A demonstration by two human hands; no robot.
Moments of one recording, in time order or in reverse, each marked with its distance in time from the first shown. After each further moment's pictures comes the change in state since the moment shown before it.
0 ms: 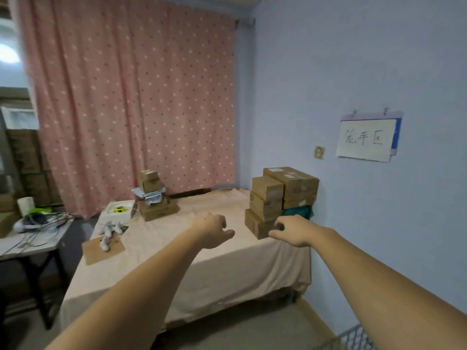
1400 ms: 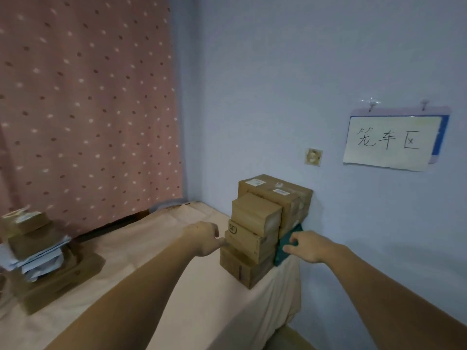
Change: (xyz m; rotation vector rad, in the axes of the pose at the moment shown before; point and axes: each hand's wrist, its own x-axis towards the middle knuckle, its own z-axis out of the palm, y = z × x) left_hand 0.525 -0.156 0.082 -0.048 -0.164 0.349; right_hand 0.423 0.037 0.006 0.011 0.008 0.470
